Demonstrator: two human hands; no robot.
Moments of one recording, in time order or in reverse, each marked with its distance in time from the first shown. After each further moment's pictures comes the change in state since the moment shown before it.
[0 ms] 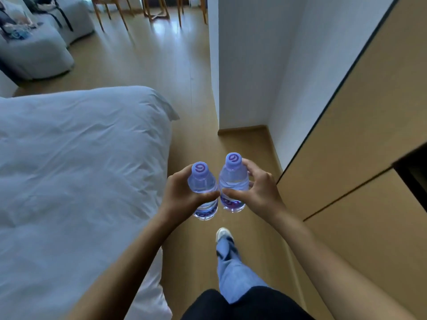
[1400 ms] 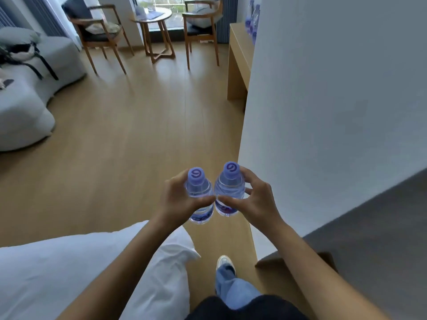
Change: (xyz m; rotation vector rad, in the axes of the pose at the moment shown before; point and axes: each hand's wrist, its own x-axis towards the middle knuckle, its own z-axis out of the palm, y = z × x) left_hand 1.045 -0.211 -0.201 0.135 0.022 0.058; right_hand 1.057 0.009 0.141 0.065 0.033 -0.065
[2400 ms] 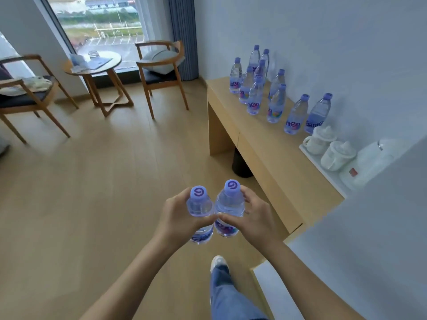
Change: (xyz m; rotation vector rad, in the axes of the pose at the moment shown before) left_hand 0.733 -0.158 -0.014 -0.115 -0.238 0.019; right_hand 0.699 0.107 0.043 -0.058 0.258 0.209
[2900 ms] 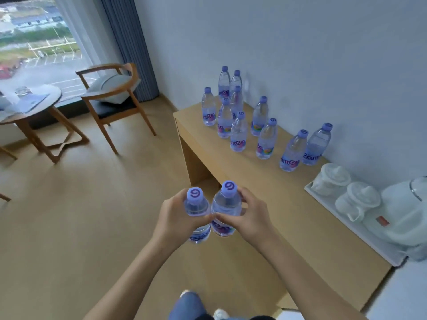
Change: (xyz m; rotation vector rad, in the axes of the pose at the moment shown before) left_hand 0.331 -0.010 0.002 0.012 -0.180 0.054; right_hand 0.289 0.008 0.000 0.052 0.187 0.121
